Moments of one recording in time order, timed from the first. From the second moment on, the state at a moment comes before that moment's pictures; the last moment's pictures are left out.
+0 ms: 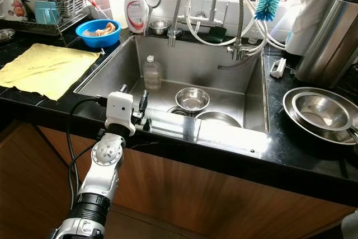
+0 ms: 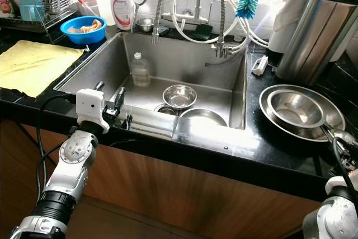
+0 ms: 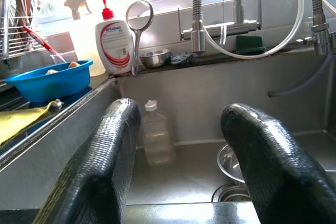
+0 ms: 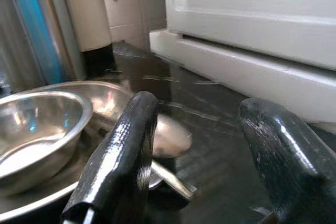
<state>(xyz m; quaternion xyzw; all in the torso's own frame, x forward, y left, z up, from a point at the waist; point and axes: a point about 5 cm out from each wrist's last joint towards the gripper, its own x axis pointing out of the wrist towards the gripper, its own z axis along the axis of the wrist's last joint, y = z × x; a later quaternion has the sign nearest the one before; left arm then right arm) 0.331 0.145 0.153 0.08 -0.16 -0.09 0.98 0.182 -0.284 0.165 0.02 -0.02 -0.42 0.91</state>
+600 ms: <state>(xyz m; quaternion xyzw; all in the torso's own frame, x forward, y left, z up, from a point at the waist) 0.331 0.145 0.153 0.08 -0.16 -0.09 0.98 0.191 -0.276 0.152 0.05 0.04 -0.40 0.92</state>
